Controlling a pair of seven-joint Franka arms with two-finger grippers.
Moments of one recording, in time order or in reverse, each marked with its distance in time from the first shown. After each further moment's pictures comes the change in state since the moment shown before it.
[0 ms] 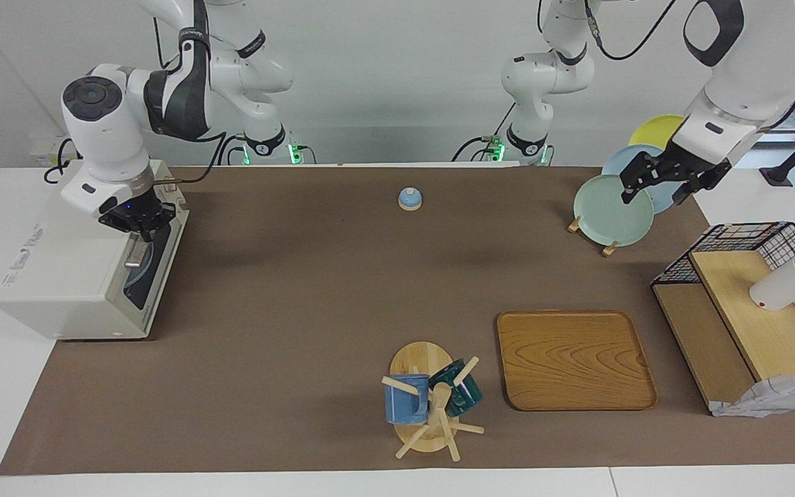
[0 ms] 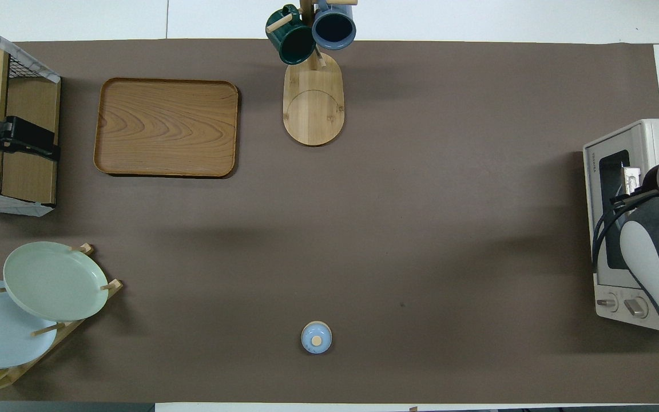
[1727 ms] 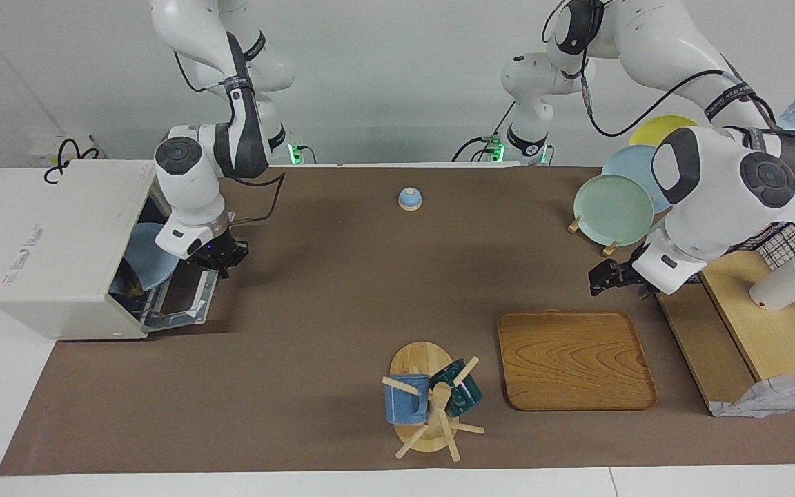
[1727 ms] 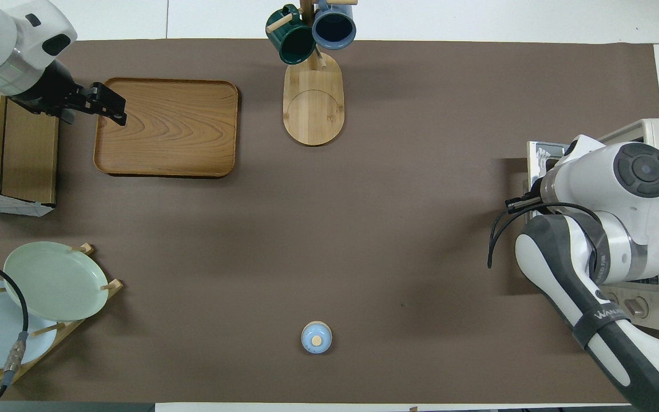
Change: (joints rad) left arm -0.044 0.274 -0.017 0.165 0.000 0.104 -0.001; right arm 0.105 0.146 0.034 -0.179 0.207 0.357 0.125
